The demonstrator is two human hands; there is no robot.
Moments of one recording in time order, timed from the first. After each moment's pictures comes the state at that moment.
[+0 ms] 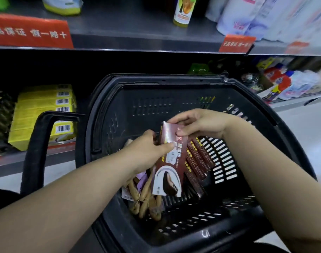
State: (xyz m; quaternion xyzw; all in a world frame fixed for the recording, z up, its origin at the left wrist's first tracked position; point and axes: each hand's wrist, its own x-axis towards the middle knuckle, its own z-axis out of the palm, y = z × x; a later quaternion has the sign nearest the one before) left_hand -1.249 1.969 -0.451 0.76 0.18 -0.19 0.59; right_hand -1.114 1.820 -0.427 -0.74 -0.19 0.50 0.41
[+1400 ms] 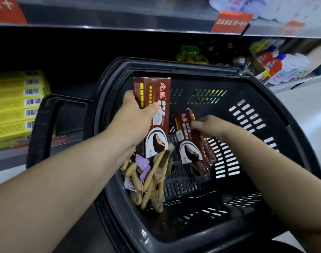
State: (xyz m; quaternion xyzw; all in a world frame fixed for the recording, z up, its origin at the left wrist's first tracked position) left_hand -1.205 1.968 -0.451 0.69 0.21 -0.01 0.69; right_hand -1.085 1.754 -0.496 -0.91 0.04 0.32 0.26
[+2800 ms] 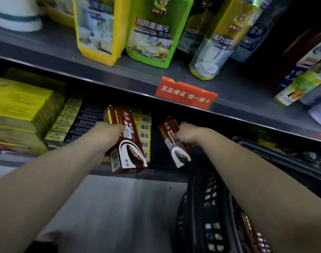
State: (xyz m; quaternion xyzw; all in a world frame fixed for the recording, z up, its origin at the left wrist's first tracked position) left_hand -1.304 2.247 -0.448 0.54 0.48 0.03 0.69; right_hand -1.107 2.123 -0.463 -0.92 -0.25 0.30 -0.01
